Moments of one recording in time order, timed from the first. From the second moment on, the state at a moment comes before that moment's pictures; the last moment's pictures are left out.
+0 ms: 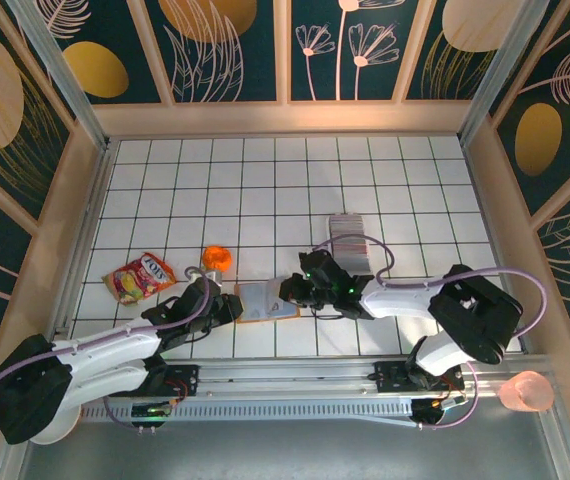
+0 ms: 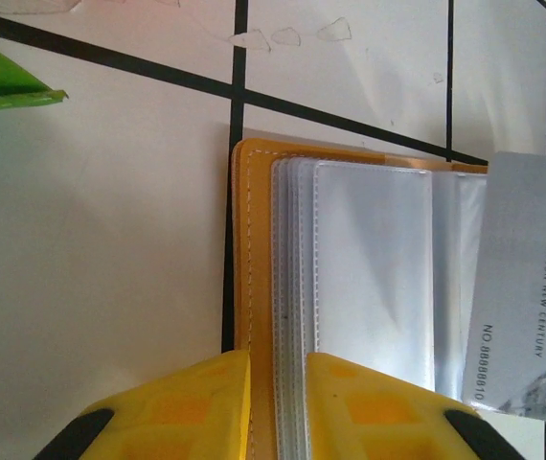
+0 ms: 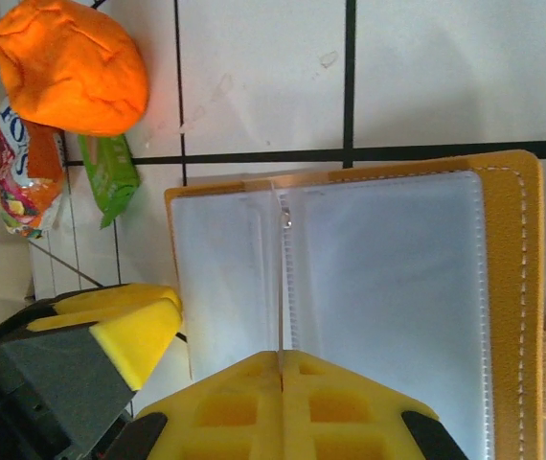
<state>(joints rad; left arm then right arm) -0.80 0.99 0.19 -0.01 0.02 -1.01 0.96 1.49 0.56 0.21 -0.20 1.12</state>
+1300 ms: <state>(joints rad) -0.80 1.00 0.19 0.00 0.02 -1.01 1.00 1.47 0.50 0.33 -0.19 1.19</state>
